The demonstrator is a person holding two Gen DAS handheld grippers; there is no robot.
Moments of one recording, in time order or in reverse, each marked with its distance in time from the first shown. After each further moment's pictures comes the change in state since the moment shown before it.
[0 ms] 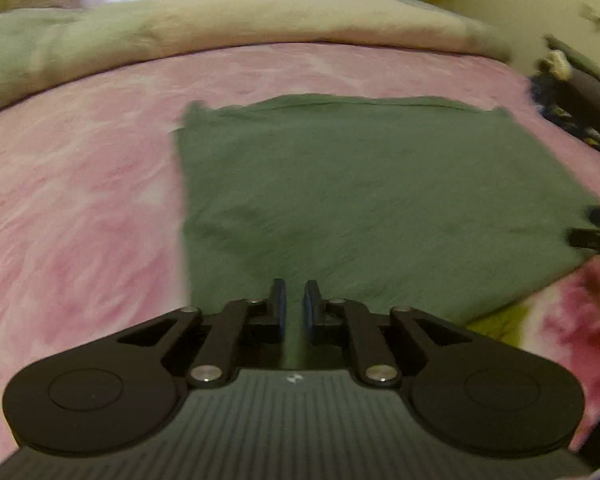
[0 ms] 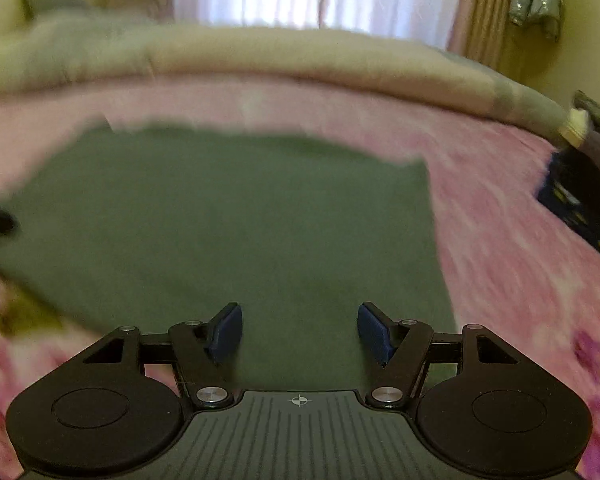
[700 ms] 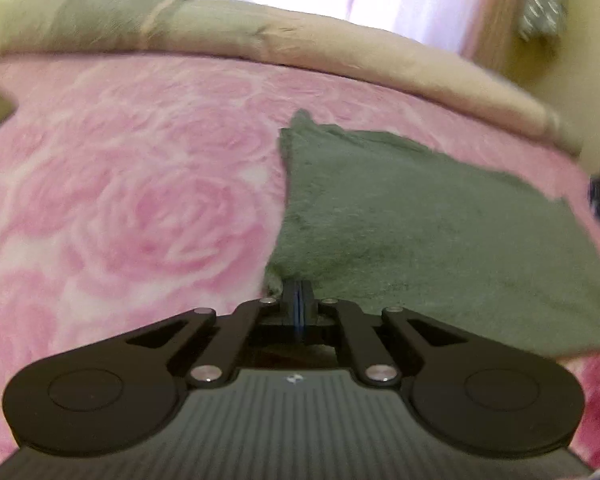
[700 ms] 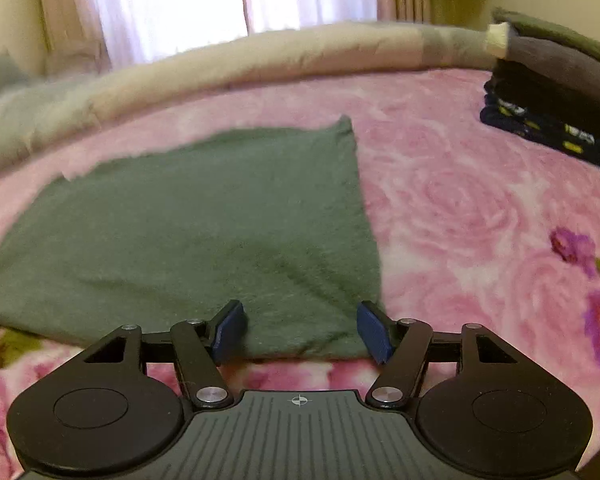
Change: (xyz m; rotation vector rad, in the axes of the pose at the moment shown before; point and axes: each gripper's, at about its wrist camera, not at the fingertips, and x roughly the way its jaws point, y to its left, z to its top) left arm -0.012 0.028 -0.025 -0.279 -0.085 0.135; right arm -0.011 -0.044 -0.026 0.310 -0.062 0.042
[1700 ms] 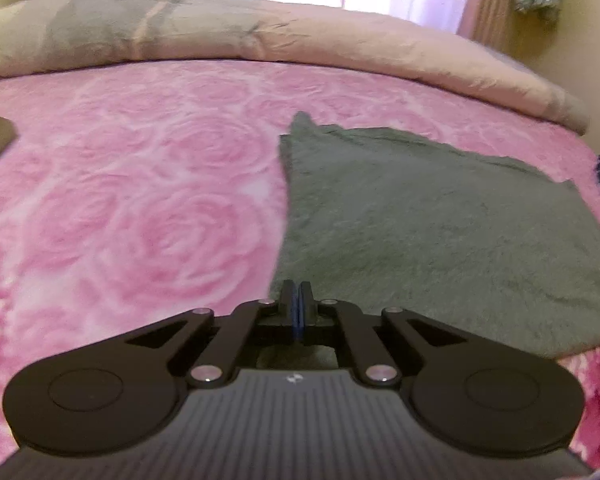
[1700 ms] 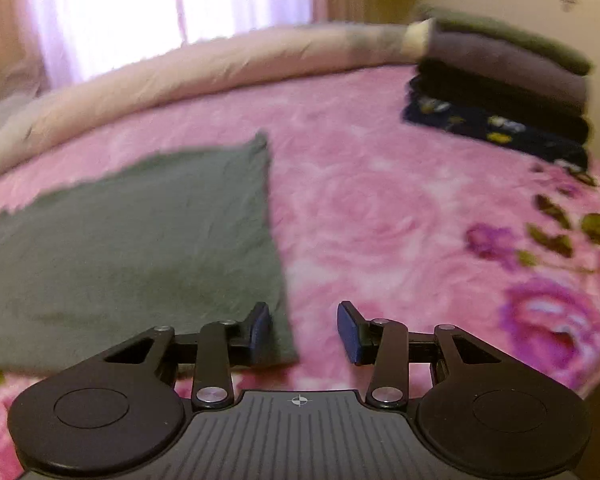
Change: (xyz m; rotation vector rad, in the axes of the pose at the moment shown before) left arm -0.011 -0.009 0.024 0.081 0.040 0.059; right arm -0.017 -0.028 0.018 0.103 -0.032 -0.170
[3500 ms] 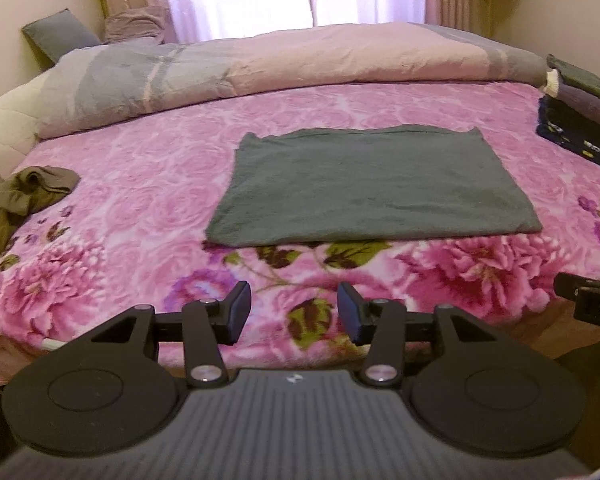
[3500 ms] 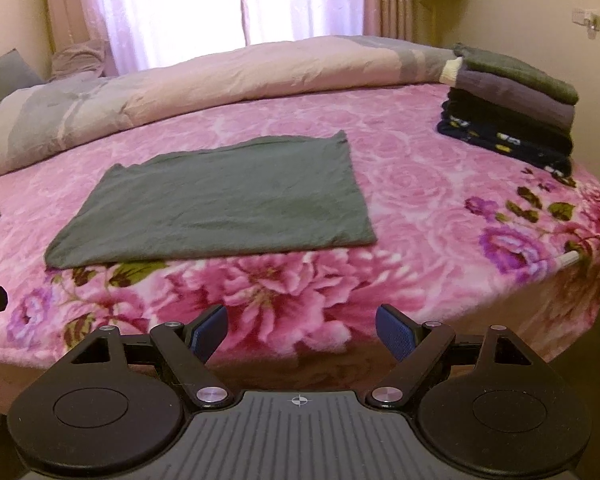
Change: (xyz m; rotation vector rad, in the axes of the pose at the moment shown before) left arm -0.209 -0.141 -0.073 0.166 -0.023 0.096; right arm -0.170 0.061 -0.060 -0.101 0.040 0.098
